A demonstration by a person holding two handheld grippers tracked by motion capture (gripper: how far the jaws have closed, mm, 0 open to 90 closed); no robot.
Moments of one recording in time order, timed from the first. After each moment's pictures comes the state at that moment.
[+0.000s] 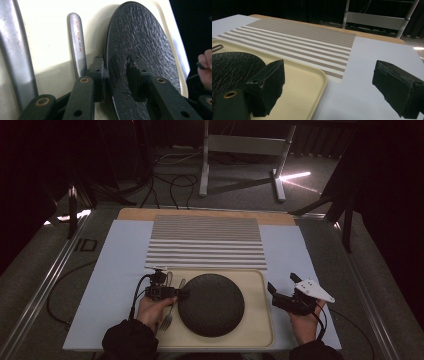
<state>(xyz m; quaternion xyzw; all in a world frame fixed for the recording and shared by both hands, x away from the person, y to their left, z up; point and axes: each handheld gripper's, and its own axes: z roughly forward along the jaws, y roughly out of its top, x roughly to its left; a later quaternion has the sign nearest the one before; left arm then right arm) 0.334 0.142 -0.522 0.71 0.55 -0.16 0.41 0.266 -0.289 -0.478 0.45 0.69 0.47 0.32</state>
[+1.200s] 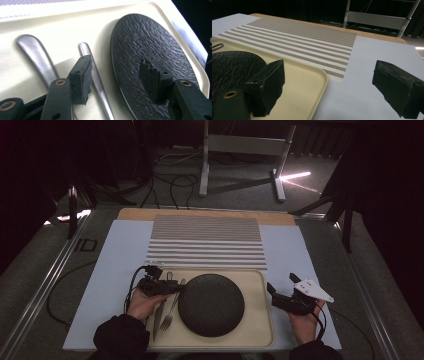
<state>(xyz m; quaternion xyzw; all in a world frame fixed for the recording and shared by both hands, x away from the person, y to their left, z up) 0.342 0.162 -0.505 0.77 0.47 -0.08 0.43 0.266 -0.288 -0.479 0.45 0.69 0.47 0.32</state>
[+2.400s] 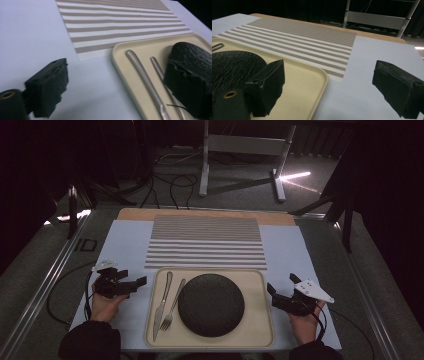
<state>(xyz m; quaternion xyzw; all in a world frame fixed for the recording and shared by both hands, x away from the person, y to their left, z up) 0.316 0.266 -0.491 0.72 0.52 0.11 0.45 0.265 -0.288 -0.479 0.45 0.69 0.47 0.32</state>
